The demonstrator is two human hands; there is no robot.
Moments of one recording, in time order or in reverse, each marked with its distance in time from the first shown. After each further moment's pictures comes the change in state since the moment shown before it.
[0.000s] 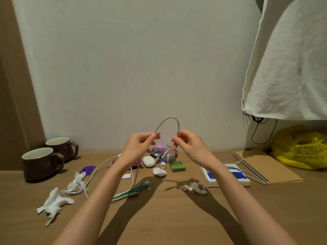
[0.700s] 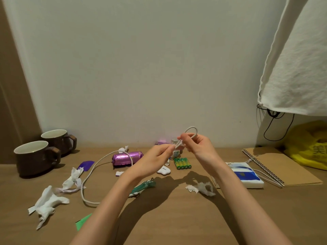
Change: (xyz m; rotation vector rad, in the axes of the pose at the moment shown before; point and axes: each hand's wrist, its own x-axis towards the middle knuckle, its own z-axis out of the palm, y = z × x) left_hand -0.013 -0.015 0.034 0.068 -0.340 0.051; right_hand 0.009 0.030 0.015 0.481 0.082 0.236
